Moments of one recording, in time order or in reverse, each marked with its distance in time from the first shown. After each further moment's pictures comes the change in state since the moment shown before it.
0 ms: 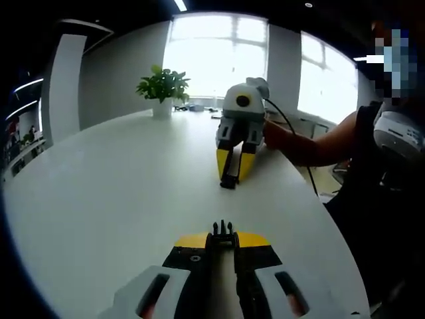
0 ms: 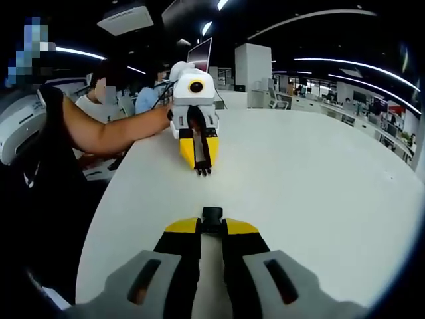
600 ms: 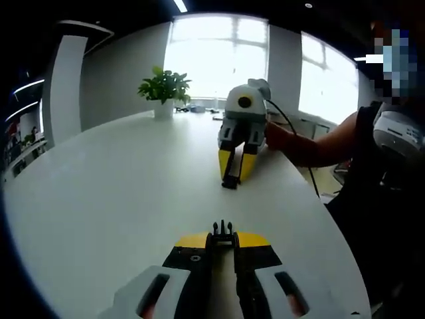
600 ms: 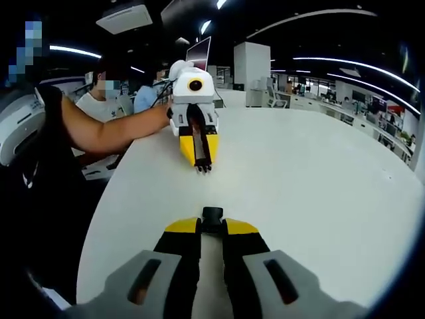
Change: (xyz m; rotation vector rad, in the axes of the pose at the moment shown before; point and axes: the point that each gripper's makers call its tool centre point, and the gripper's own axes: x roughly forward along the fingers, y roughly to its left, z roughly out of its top) left arm -0.002 0.004 0.001 0.001 -0.007 0.008; right arm -0.002 -0.002 -0.002 0.002 0.012 -0.009
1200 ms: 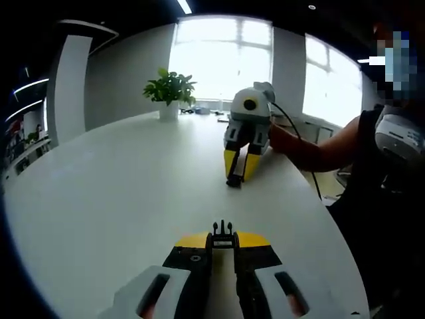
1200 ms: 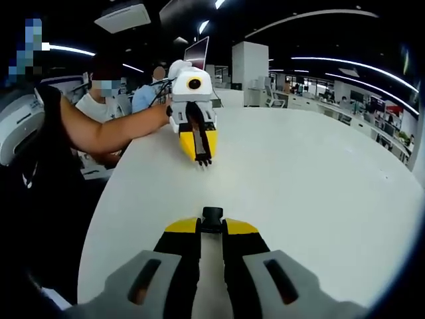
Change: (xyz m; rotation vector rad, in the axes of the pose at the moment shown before) left arm -0.006 0.005 0.002 -0.014 -0.013 0.025; right arm -0.006 -0.001 0.000 -0.003 0.003 -0.015
